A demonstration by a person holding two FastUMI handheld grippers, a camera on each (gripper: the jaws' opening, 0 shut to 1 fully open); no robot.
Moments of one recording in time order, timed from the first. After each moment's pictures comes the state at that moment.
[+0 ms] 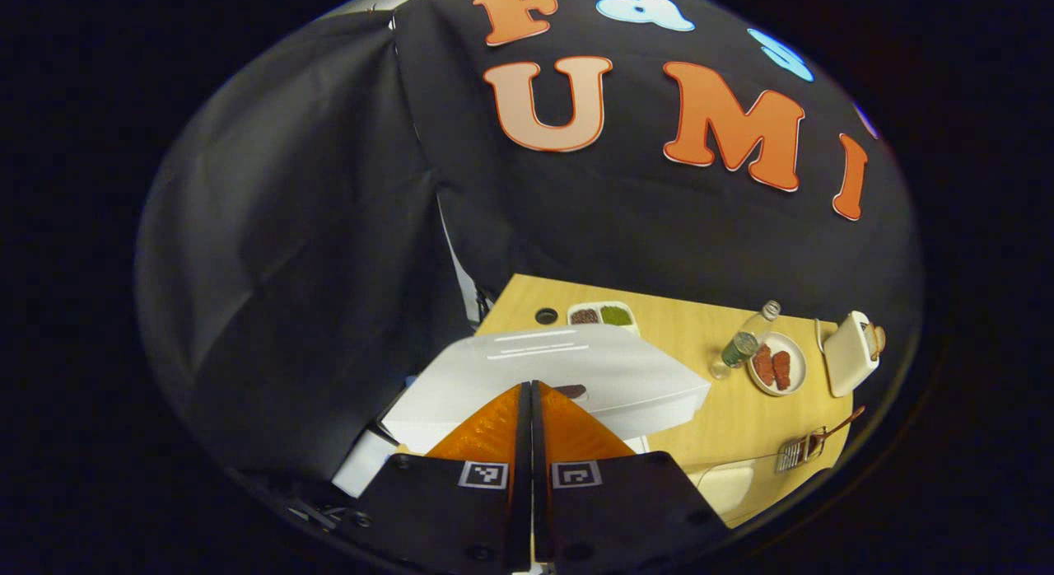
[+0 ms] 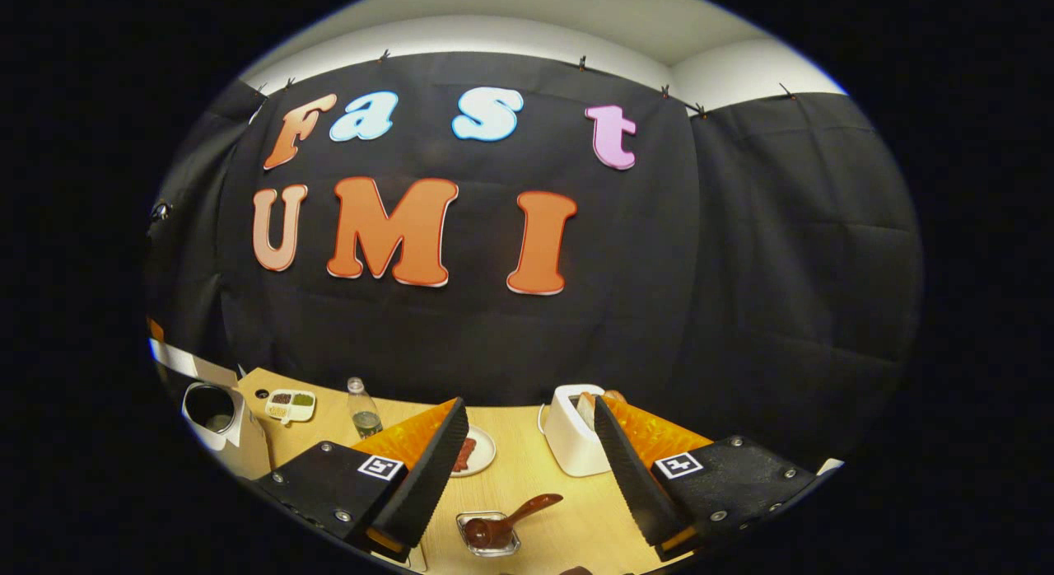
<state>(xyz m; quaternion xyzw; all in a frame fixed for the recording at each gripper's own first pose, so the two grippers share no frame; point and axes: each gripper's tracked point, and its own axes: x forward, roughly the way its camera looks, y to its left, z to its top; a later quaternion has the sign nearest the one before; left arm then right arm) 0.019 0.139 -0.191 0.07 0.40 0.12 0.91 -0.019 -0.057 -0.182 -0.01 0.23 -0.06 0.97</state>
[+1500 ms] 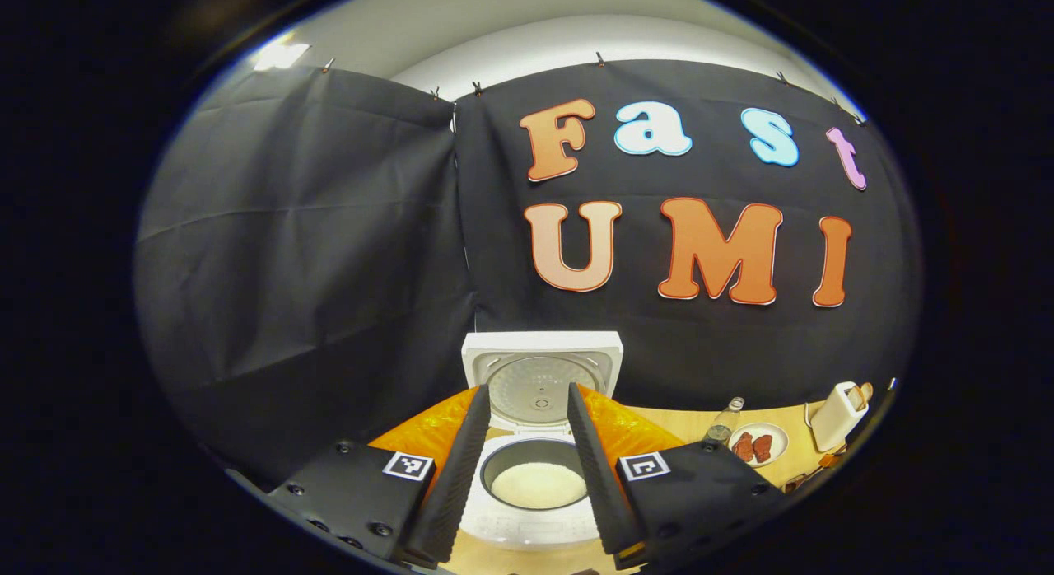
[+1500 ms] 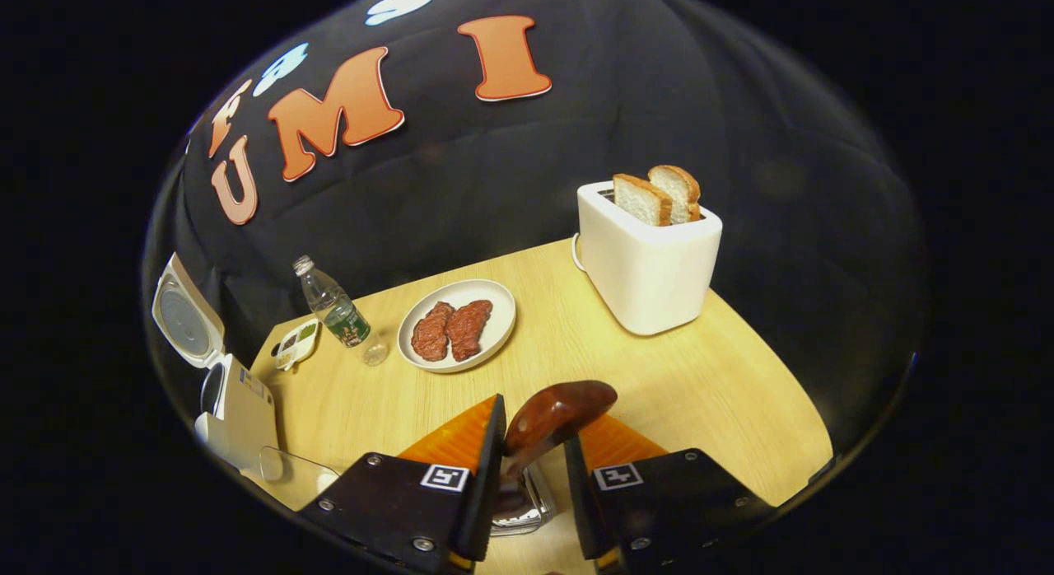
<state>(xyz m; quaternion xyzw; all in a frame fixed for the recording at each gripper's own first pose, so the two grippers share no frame) -0.044 0.099 -0.067 0.06 0.18 0.16 0.97 -0.028 -0.050 -0.426 0.15 0.43 -0.01 0.89</state>
